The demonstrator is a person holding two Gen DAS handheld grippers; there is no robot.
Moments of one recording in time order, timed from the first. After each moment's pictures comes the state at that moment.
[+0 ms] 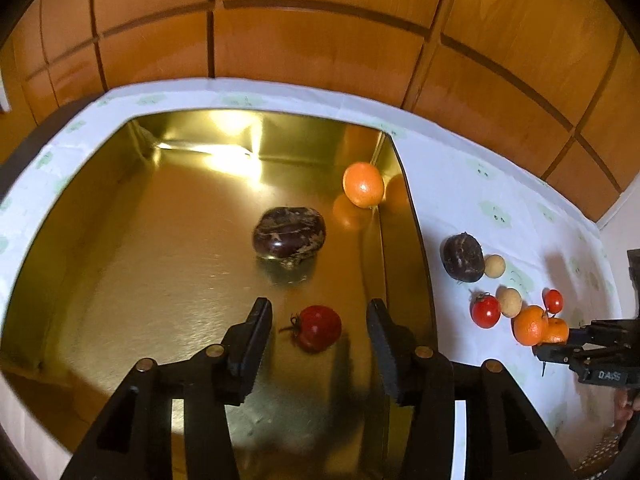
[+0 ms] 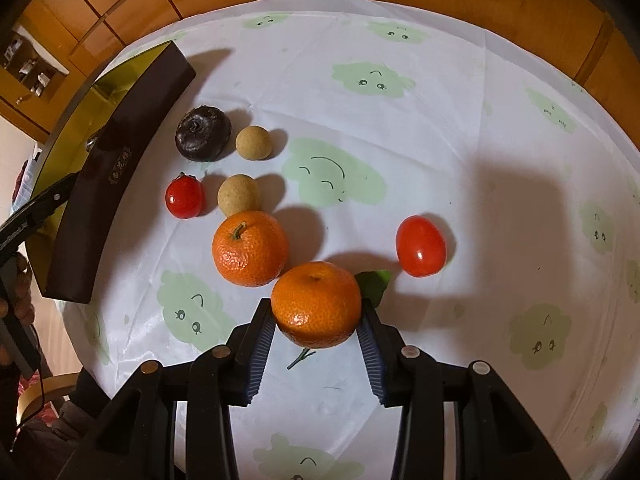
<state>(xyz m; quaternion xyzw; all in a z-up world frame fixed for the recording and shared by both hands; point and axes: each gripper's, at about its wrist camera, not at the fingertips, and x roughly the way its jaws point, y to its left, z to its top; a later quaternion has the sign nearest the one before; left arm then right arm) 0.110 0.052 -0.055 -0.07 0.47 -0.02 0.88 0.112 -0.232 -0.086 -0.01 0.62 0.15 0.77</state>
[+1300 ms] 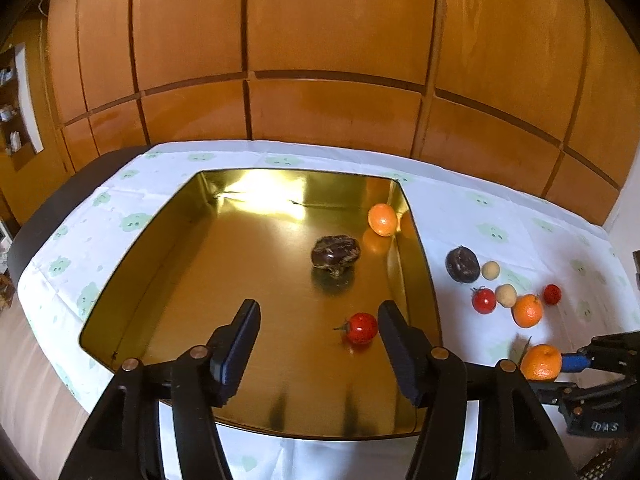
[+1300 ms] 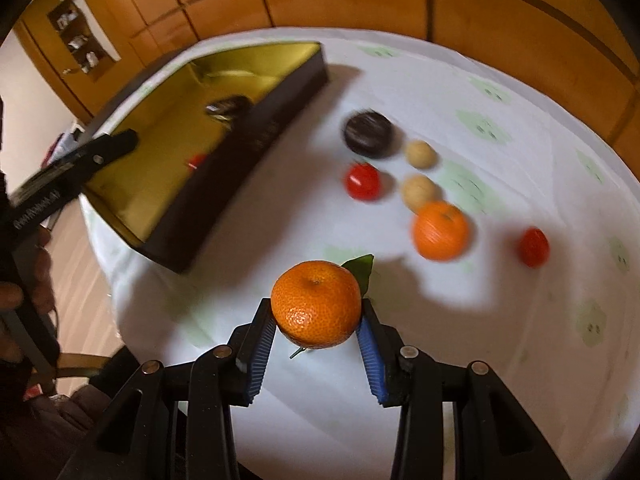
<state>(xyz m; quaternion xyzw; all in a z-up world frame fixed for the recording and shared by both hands) 0.039 0.069 -0.015 -0.03 0.38 0.02 0.93 0.017 -0.125 -0.043 -0.04 0.55 0.22 0.80</state>
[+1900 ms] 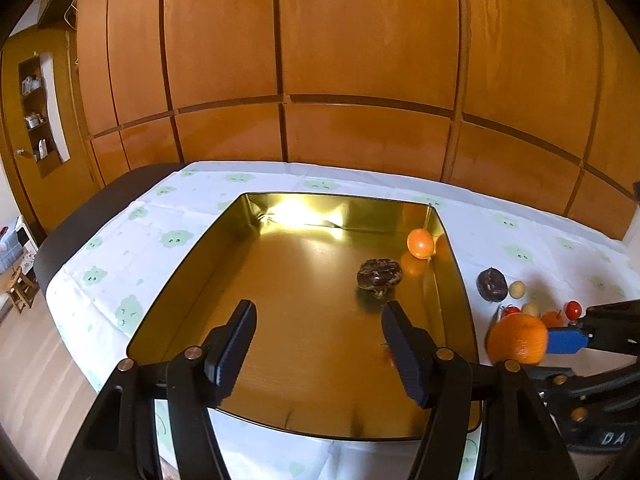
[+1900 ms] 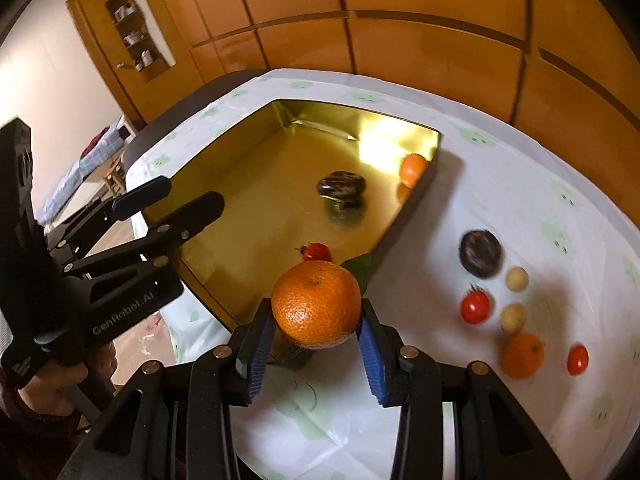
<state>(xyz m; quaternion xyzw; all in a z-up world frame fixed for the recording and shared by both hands) 0.025 0.093 -0.003 -0.02 0.34 0.06 0.94 0.053 -0.044 -0.012 -0.06 0.49 0.30 0.81</state>
